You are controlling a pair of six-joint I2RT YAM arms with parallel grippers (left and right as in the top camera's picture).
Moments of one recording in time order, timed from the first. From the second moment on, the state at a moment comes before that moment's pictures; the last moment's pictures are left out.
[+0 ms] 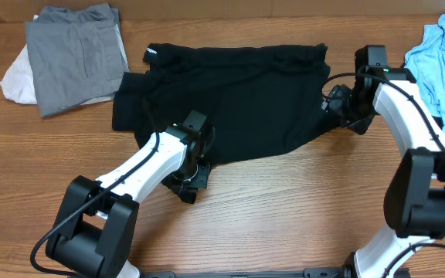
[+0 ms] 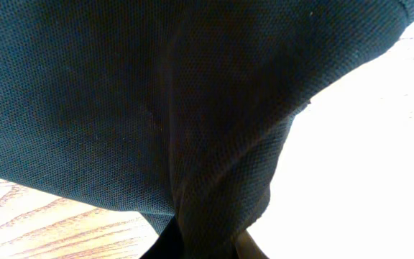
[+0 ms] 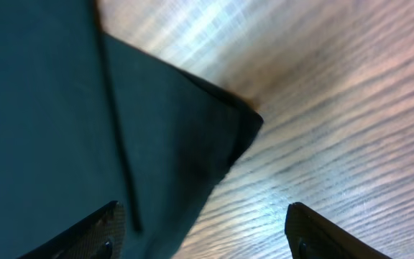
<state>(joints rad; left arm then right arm) -0.47 1.75 1.06 -0.98 0.10 -0.36 -0.05 1.91 1.44 -0.92 -0.07 0.58</state>
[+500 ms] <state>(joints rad) -0.47 1.75 1.06 -0.99 0.10 -0.36 -0.05 2.04 1.43 -0.90 -0.08 0.59</state>
